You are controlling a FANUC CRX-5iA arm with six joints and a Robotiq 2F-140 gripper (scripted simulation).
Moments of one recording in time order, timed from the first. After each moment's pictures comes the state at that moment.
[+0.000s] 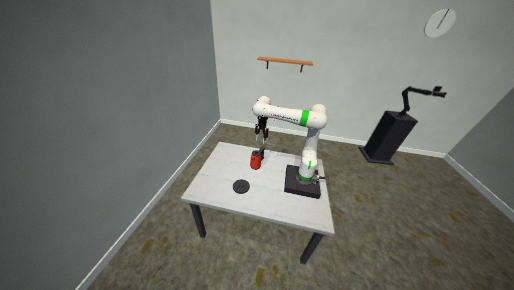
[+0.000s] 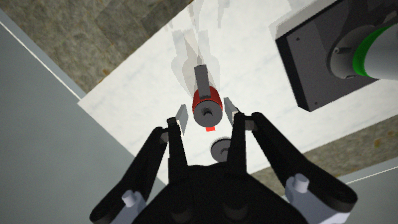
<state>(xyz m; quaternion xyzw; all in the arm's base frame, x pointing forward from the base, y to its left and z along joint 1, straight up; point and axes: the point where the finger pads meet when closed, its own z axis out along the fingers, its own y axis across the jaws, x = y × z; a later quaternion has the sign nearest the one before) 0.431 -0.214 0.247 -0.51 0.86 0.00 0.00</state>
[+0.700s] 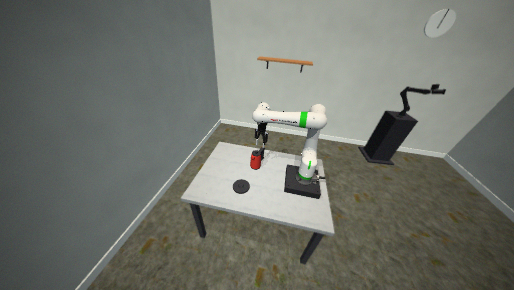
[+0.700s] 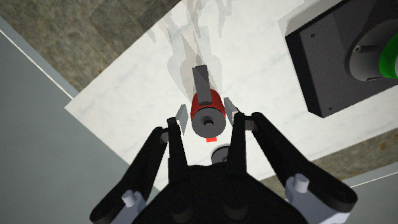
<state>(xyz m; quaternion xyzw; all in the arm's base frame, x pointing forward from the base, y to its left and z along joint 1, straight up) 0.431 -0.214 0.193 -0.51 0.86 0.00 0.00</state>
